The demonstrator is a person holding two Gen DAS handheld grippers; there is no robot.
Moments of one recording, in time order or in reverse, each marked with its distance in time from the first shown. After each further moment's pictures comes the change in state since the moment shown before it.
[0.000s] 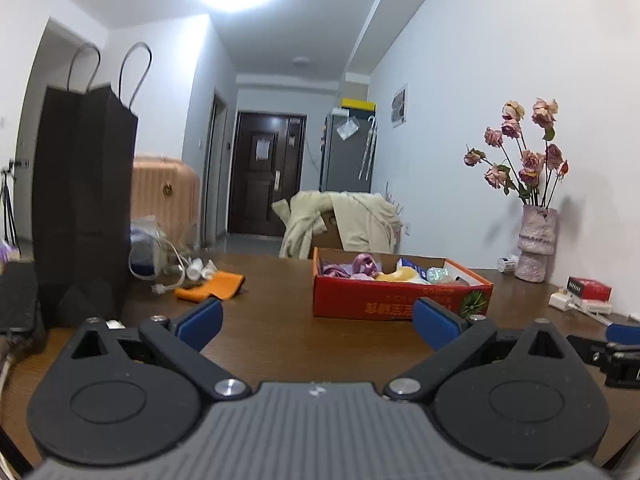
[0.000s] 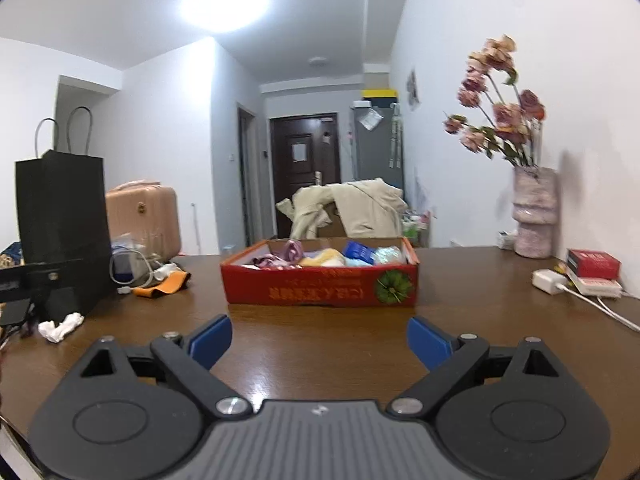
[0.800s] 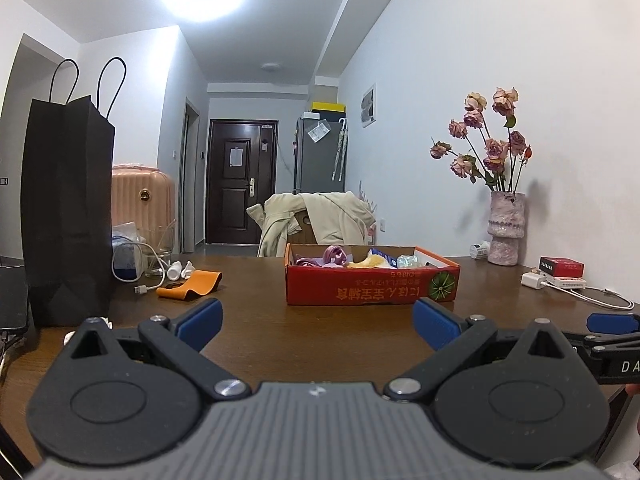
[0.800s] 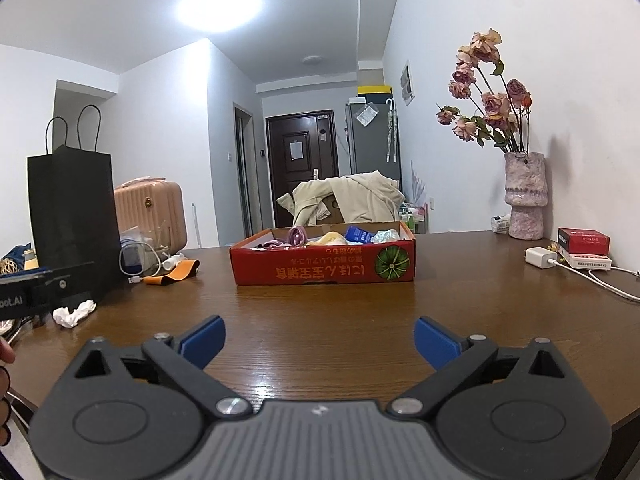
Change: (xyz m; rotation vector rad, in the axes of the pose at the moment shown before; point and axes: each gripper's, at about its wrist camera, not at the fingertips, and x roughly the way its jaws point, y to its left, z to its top) left arm -0.029 -0.018 -0.022 0.049 -0.003 -0.081; right arm -0.029 0.004 -0.024 0.015 0.007 0.016
